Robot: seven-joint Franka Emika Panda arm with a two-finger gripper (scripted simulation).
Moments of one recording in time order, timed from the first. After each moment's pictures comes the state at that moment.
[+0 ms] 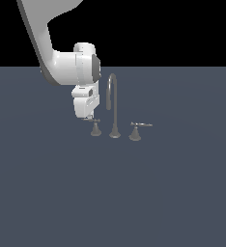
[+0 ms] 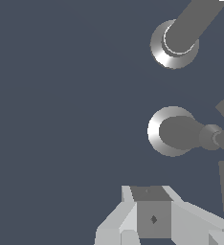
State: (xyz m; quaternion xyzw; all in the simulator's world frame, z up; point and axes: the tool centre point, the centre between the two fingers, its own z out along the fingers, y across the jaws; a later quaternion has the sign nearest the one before) arm 0.127 0.105 0.068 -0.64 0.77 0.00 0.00
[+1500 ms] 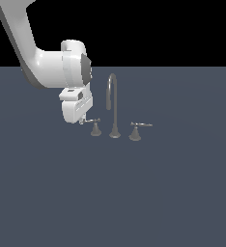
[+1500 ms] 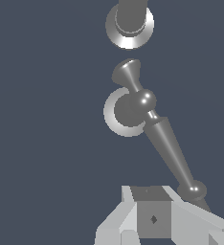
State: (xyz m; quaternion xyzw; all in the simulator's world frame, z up) arm 0.086 0.133 0.070 -0.63 0.77 -0.01 0.01
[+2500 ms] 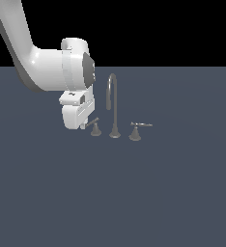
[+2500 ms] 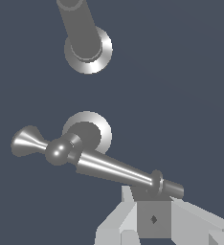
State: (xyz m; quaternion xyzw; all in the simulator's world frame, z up) arm 0.040 0.116 0.069 -0.64 0.77 0.00 0.01
